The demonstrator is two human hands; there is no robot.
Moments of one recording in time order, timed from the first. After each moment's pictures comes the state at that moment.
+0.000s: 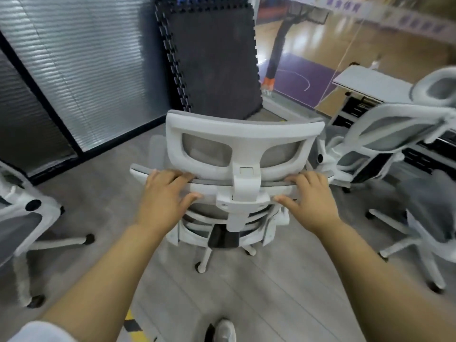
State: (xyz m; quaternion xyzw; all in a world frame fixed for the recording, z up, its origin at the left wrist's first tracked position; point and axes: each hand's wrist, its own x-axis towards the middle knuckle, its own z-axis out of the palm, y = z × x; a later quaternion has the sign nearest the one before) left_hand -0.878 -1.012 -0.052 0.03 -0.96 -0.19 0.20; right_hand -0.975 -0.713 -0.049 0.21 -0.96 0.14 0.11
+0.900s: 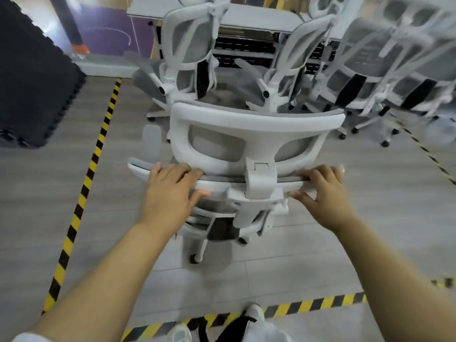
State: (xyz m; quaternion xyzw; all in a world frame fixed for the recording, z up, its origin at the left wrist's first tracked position) left_hand -0.713 -0.797 -0.060 -0.40 -0.89 -0.19 0.09; right_hand -0.552 -0.513 -0.048 -0.17 -0.96 0.10 0.18
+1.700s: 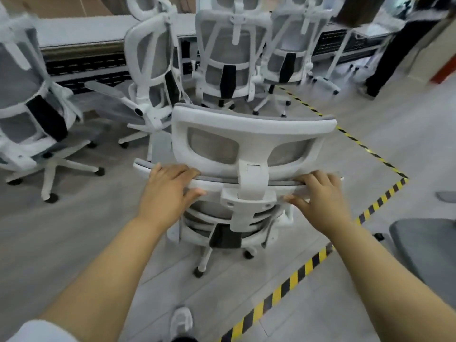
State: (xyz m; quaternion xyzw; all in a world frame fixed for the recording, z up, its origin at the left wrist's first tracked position) left_hand -0.632 -0.386 -0.050 -0.60 -0.77 -0.22 0.01; right_hand -0.354 -0.220 -0.042 -0.42 -0.89 0.04 0.18
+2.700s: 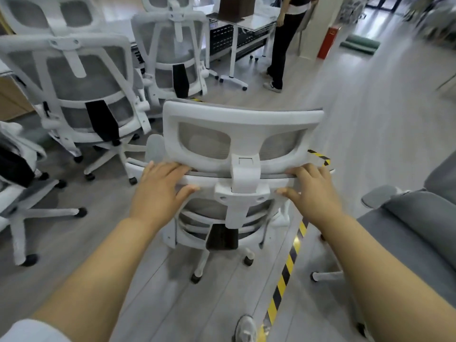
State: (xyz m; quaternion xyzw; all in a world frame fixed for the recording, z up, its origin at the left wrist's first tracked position) left_hand -0.539 0.126 -0.053 -0.73 -0.64 -0.24 0.00; right_hand -0.228 0.171 -0.032 -0.62 -0.77 0.05 0.15
